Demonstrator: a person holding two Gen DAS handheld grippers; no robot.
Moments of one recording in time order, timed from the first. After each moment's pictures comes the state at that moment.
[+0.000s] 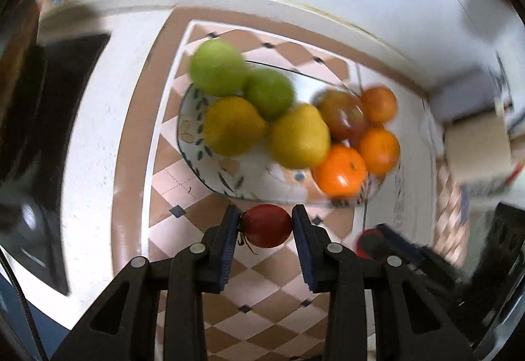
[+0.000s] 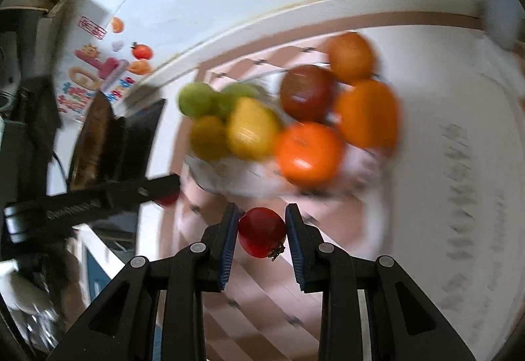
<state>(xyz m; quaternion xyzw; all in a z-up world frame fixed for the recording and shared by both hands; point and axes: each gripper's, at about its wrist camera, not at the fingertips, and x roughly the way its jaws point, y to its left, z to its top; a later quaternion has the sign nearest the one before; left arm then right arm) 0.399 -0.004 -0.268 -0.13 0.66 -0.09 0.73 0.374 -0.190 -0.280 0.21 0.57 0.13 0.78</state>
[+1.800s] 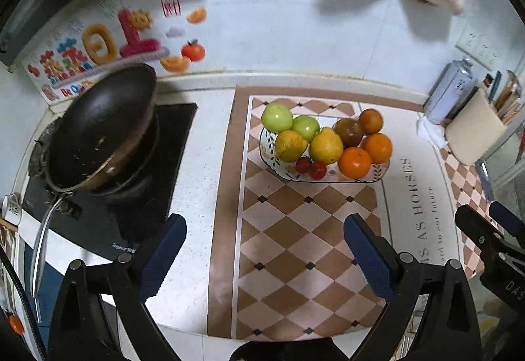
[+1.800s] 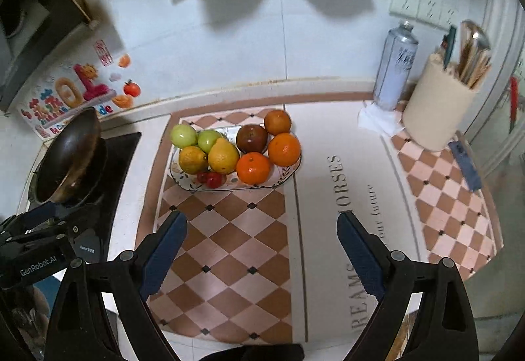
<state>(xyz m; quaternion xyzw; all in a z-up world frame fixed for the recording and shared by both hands) 0.244 0.029 -0.139 0.01 0.50 -0.04 0.86 0.203 -0.181 -0.110 0.08 0.46 -0.05 0.88</state>
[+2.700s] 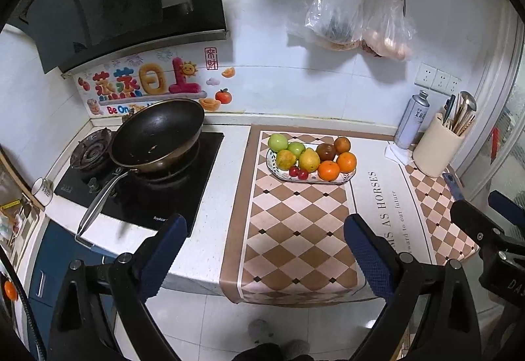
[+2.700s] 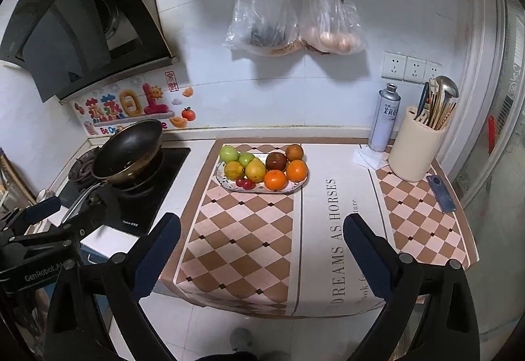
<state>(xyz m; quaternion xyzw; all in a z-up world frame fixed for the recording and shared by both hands) 0.061 0.032 -0.035 0.00 0.40 -0.02 0.92 0.020 -0.161 0.006 0.04 0.37 0.01 0.93</state>
